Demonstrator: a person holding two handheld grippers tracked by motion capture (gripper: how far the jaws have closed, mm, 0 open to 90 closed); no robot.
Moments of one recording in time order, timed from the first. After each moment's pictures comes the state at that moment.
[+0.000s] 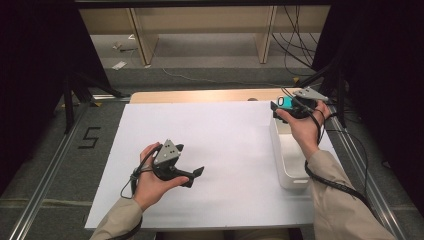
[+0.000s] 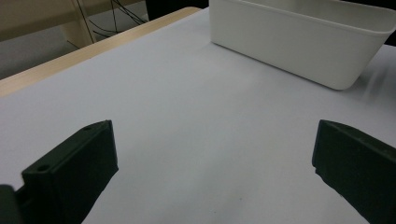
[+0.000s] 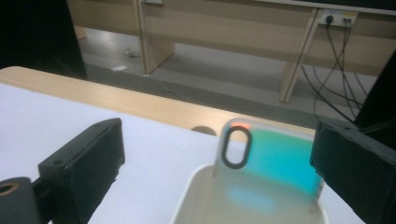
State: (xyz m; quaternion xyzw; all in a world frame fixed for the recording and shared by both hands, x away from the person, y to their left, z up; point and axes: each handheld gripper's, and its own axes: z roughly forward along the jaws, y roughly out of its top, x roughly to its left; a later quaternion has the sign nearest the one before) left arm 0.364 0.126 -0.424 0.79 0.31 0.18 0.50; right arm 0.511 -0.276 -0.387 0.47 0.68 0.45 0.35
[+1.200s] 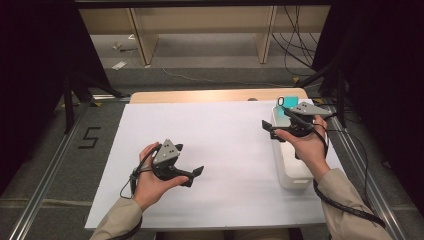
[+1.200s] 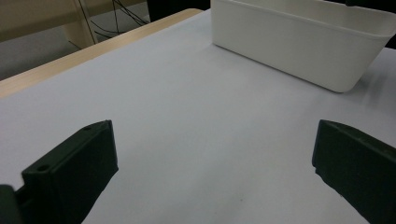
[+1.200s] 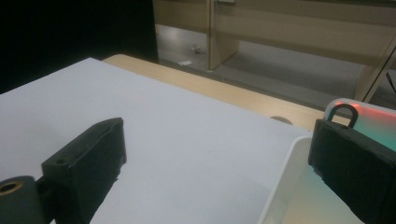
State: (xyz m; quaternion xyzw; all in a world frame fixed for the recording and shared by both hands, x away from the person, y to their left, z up) left arm 0.364 0.127 -0.423 0.79 0.31 0.18 0.50; right arm 0.451 -0.260 -0.381 0.39 0.73 0.50 0.26
